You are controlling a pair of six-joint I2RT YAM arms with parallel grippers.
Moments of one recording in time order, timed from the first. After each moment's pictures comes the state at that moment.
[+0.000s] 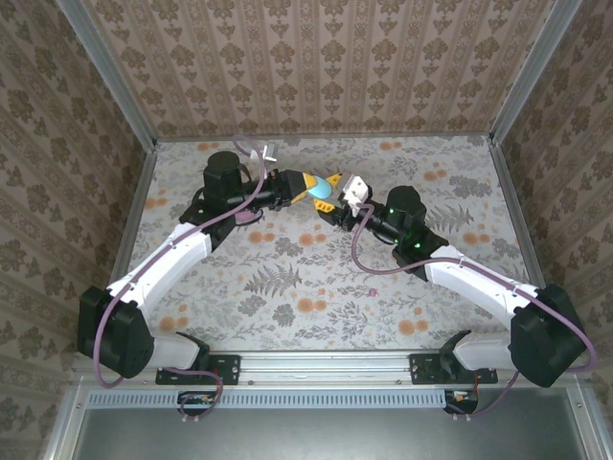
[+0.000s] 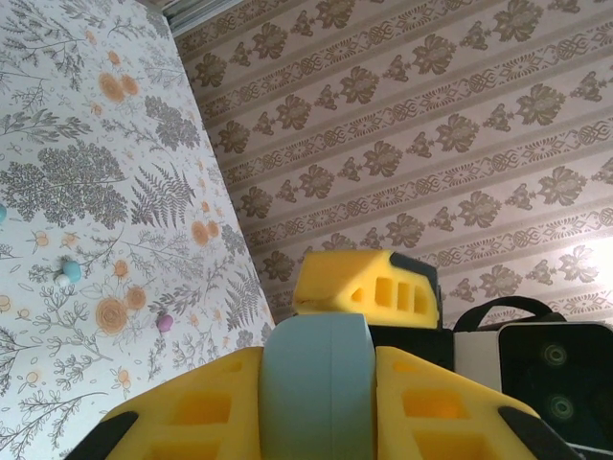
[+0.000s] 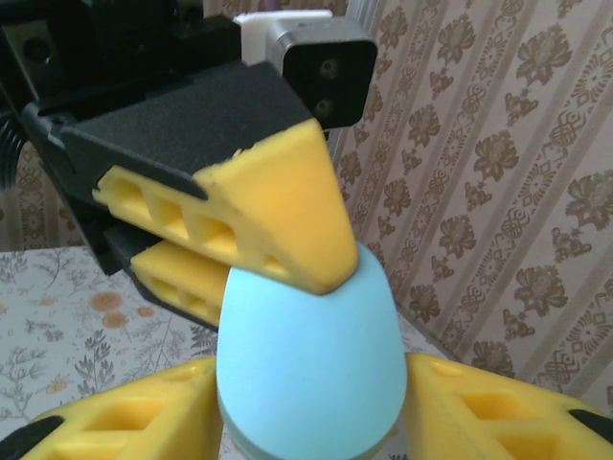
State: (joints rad) left arm -0.51 1.34 1.06 0.11 0.80 -1.04; right arm 0.58 1.29 0.82 0.49 -0.33 -0.28
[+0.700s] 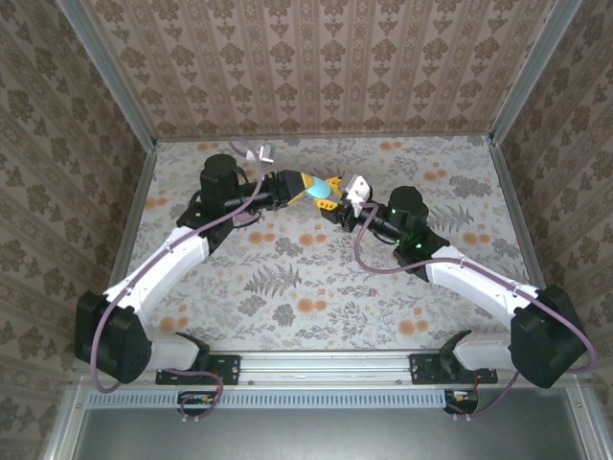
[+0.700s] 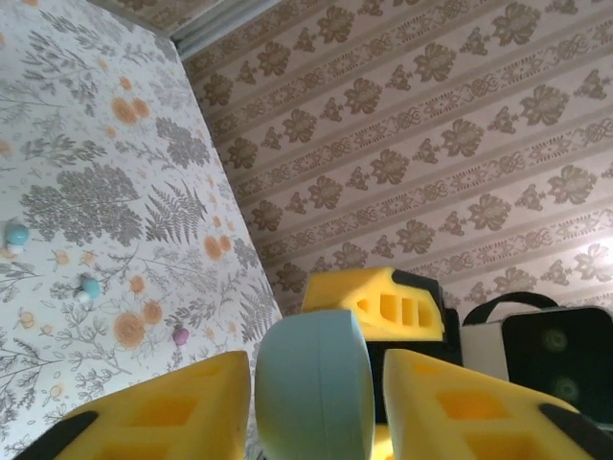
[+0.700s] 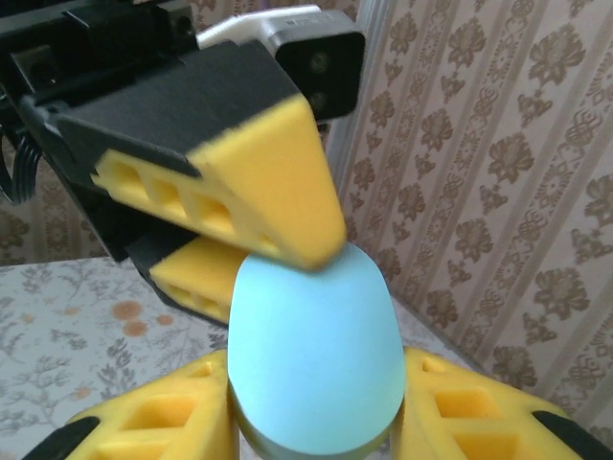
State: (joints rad) left arm -0.50 1.29 1.03 0.11 0.77 -0.96; right arm 0.56 1.28 0.81 0.49 -0.39 -0.22
